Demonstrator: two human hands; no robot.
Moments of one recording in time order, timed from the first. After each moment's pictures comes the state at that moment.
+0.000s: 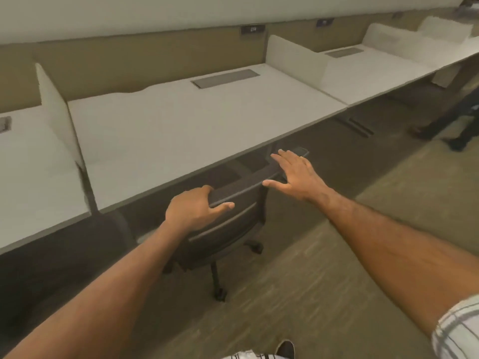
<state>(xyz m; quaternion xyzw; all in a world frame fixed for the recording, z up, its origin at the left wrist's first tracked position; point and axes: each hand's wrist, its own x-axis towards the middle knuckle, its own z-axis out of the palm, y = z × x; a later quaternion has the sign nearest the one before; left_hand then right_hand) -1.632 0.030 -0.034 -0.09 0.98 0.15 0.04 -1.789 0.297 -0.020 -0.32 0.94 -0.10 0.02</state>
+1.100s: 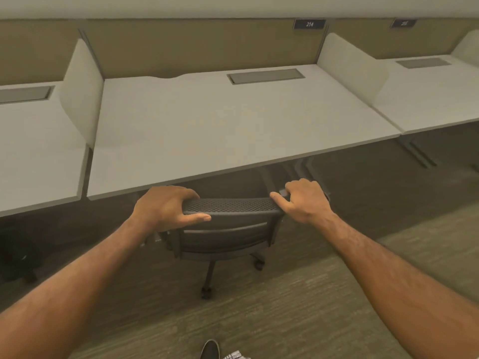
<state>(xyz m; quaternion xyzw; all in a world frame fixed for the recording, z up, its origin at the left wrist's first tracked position) -1.699 0.028 -0.036 -0.08 0.99 0.09 -0.03 -1.920 0.312 -0.043 -0.42 0.90 -0.08 -0.05</state>
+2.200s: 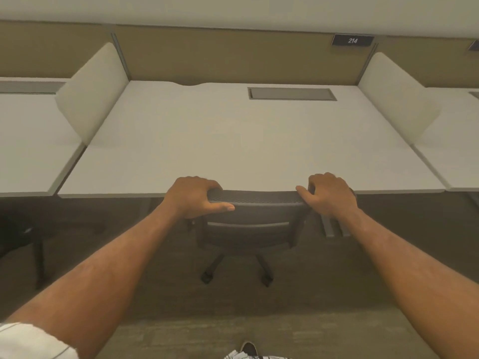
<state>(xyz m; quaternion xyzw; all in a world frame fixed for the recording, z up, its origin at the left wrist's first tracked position) -1.928 0.103 -0.042 -0.22 0.97 0.10 -0.03 -2.204 0.340 -0.043 -0.49 0.86 -0.11 -0.02</state>
